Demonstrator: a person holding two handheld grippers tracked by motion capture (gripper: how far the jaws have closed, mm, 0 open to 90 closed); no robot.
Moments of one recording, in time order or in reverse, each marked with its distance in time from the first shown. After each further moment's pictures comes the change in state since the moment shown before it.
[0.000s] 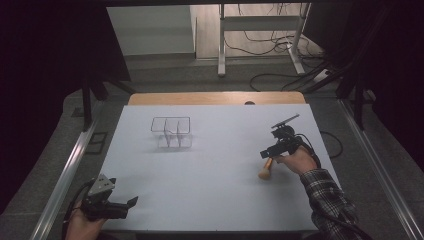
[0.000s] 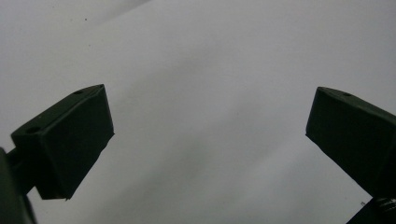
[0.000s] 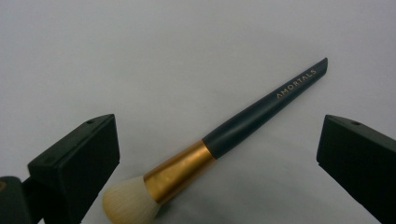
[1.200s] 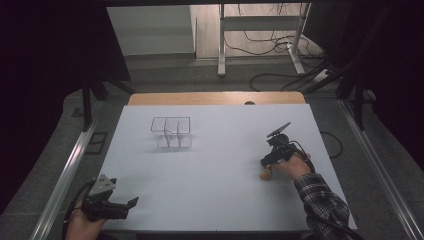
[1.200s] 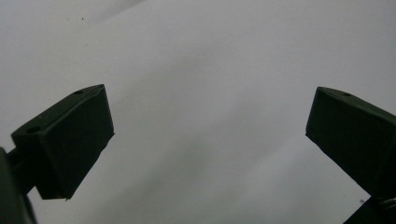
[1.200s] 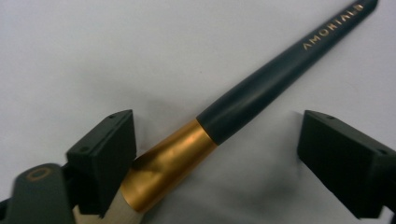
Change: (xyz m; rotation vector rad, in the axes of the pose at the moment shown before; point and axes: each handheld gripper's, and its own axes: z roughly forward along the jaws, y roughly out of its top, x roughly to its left) left arm -0.001 0.000 0.001 0.007 -0.003 0.008; right arm 0.002 -0.013 0.033 0.125 -0.053 -0.020
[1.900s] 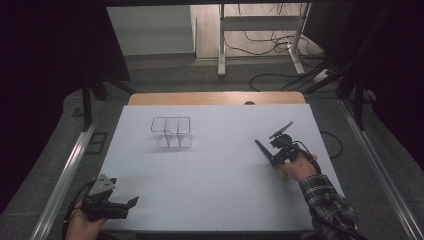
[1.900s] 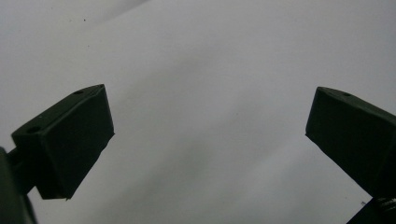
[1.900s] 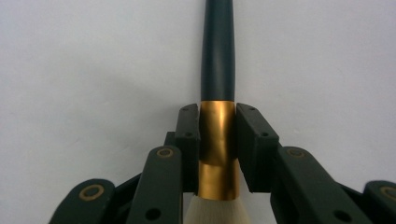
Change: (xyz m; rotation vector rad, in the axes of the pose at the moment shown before) left arm 0.000 0.001 0.000 -0.003 0.005 0.000; right arm -0.003 -0.007 -0.015 0.023 0.018 -0.065
